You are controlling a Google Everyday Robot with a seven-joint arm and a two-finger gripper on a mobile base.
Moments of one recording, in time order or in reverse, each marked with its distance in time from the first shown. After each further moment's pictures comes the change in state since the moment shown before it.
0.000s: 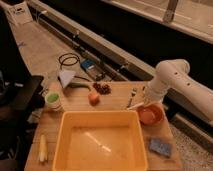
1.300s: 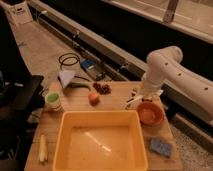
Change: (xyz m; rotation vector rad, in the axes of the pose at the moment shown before) arm -0.005 -0.021 -0.040 -0.031 0.150 -0.035
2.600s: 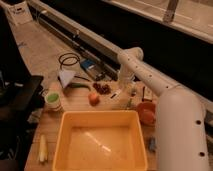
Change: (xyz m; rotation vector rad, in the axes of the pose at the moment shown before) arm 0.004 -0.158 0.124 -0.068 -0.012 -0.293
